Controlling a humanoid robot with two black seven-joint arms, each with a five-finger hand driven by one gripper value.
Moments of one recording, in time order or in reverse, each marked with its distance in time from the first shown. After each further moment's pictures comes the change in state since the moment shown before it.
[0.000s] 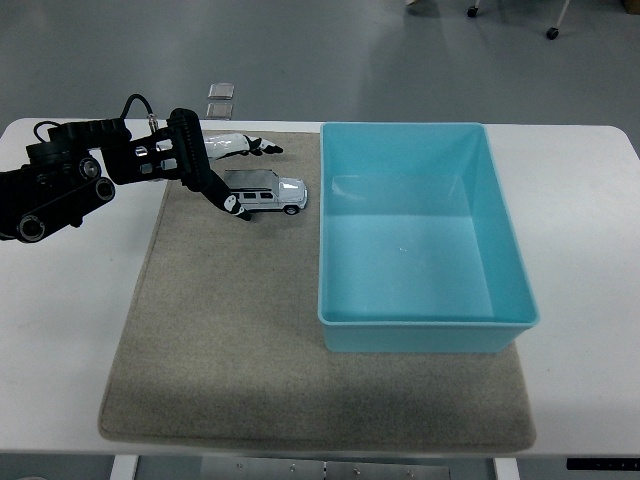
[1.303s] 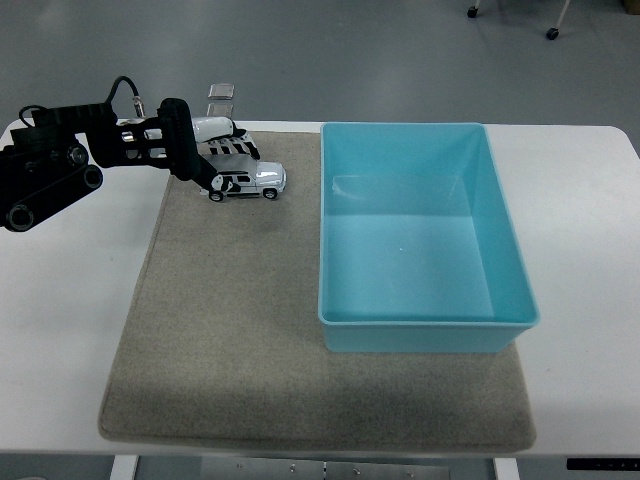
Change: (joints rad) left arm -0.041 0.047 -0.008 0.016 0.082 0.019 0.004; right arm 0.000 0.000 0.000 0.000 0.000 0.000 0.000
